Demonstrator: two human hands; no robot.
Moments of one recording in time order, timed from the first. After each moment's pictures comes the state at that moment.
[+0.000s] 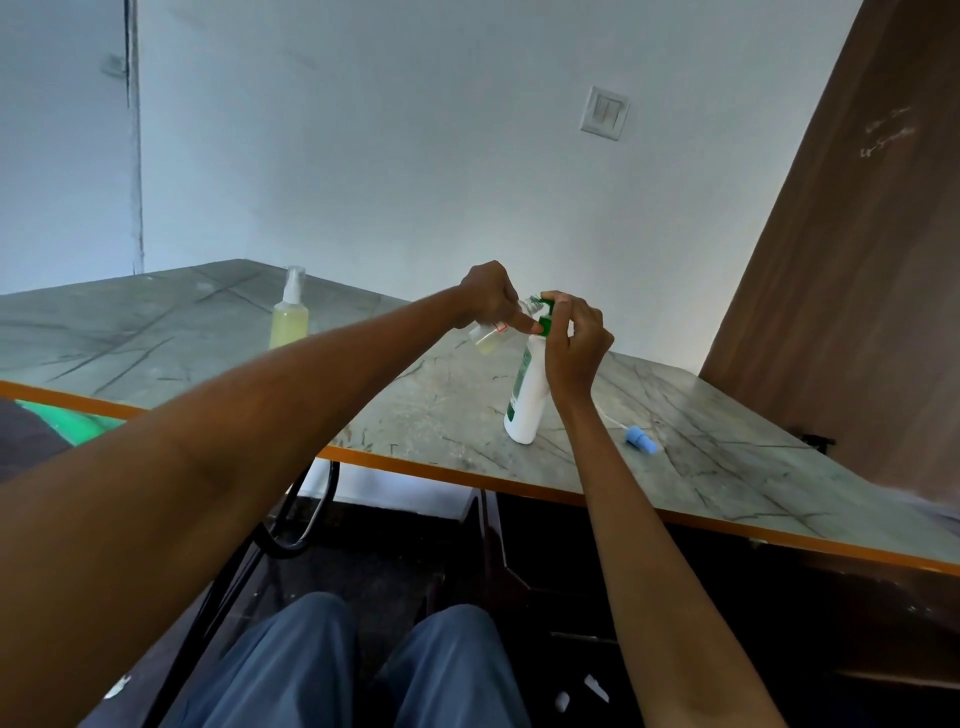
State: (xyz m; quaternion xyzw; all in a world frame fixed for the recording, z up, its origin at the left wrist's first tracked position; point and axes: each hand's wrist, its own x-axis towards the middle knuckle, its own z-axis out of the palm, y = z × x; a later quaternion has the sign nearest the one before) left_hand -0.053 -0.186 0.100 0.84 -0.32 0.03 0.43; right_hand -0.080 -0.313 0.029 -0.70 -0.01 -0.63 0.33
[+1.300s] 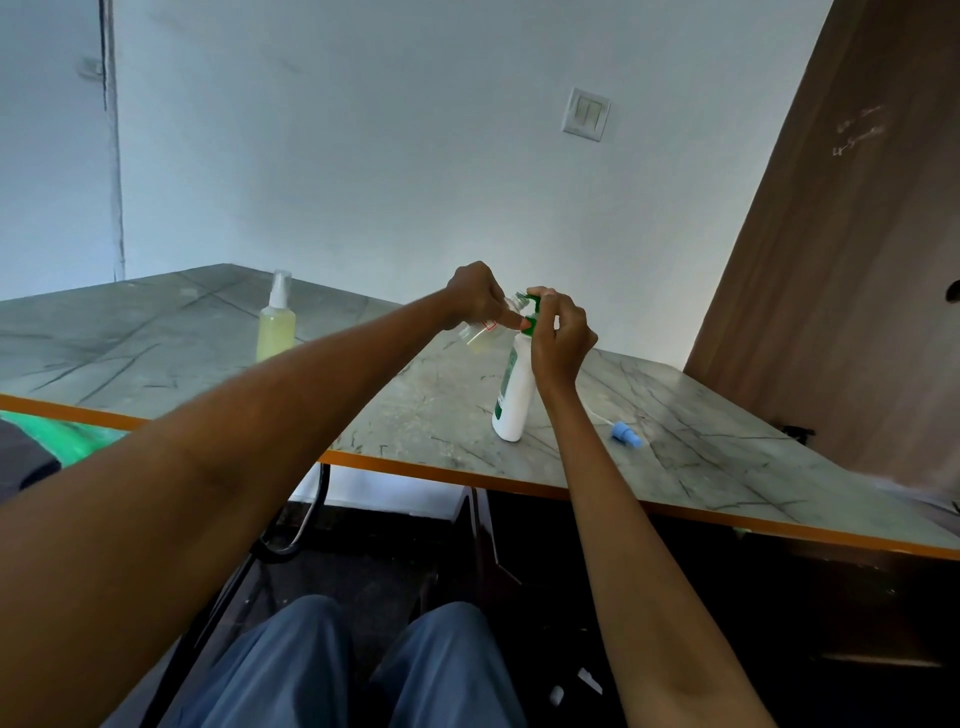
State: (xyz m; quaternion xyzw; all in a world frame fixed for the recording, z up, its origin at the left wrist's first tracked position) left_hand -0.054 -0.189 0.098 0.83 -0.32 0.05 0.45; right_hand -0.098 -0.295 0.042 -0.71 0.03 -0.58 0.40
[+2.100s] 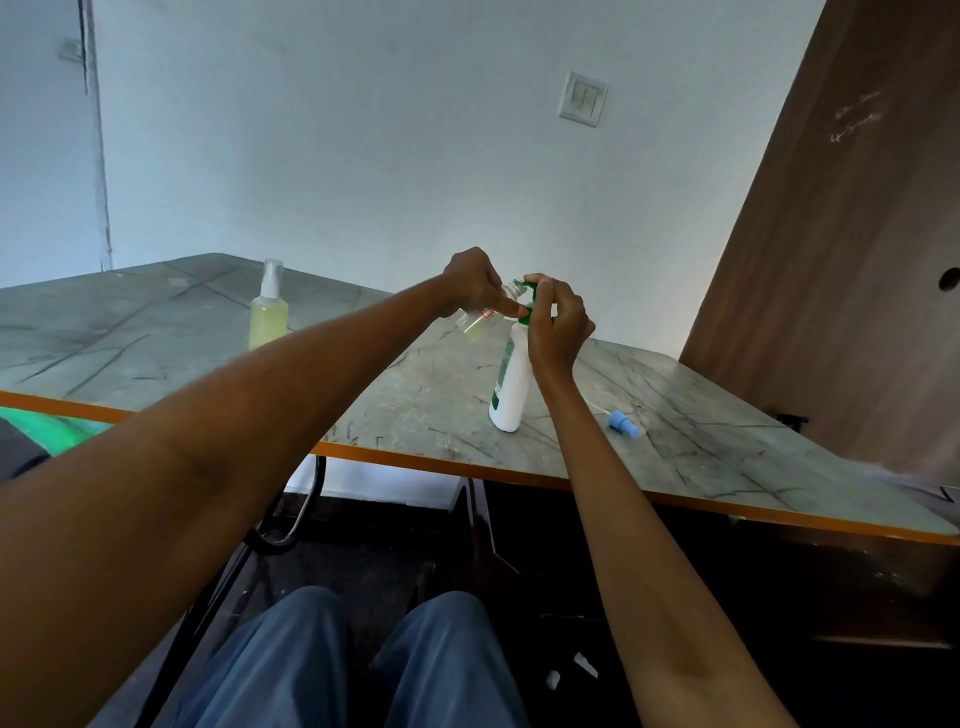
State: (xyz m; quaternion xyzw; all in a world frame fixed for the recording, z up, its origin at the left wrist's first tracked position) left_hand -0.052 -0.190 0.101 0.83 -0.32 0.04 0.45; right_hand -0.099 -0.294 0.045 -0.72 0.04 -0.56 0.41
